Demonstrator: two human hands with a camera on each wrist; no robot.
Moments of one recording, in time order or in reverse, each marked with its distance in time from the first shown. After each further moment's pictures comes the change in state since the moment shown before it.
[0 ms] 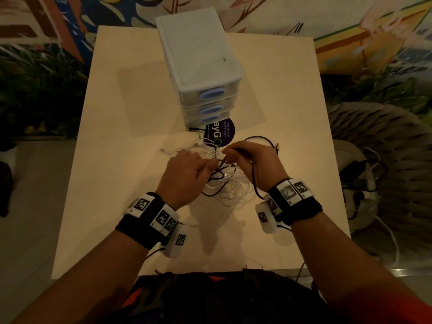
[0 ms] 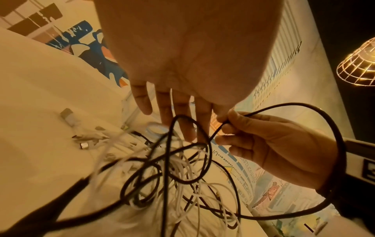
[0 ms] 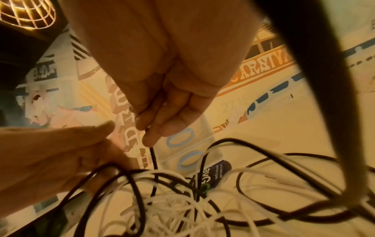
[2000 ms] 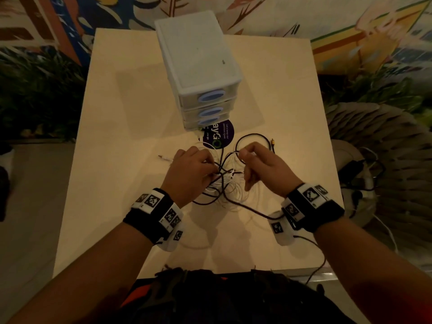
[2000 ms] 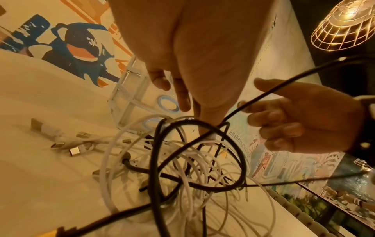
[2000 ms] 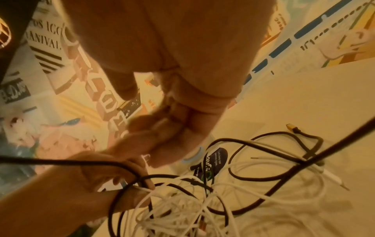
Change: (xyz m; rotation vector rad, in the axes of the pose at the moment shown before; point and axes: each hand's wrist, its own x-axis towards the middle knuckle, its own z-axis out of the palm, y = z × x) left_hand 0.007 0.004 -0.004 0.211 0.112 0.262; right_hand -0.017 -0.017 -0.028 0.401 -0.201 0.383
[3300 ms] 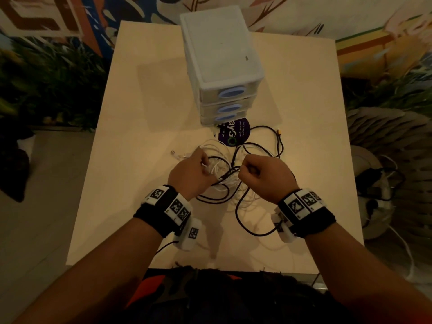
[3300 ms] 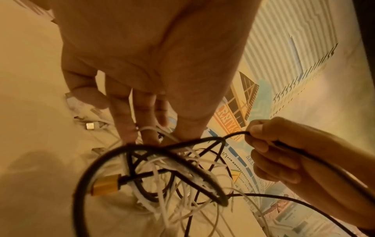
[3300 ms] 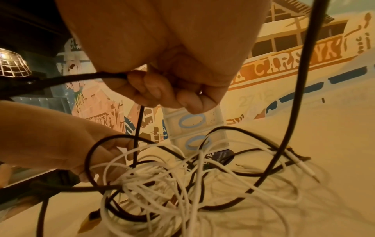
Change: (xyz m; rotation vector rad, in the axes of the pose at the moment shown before) left_hand -0.020 -0.016 0.011 -0.363 -0.210 -0.672; right_hand 0.010 0.012 0.032 -0.644 0.122 -0.270
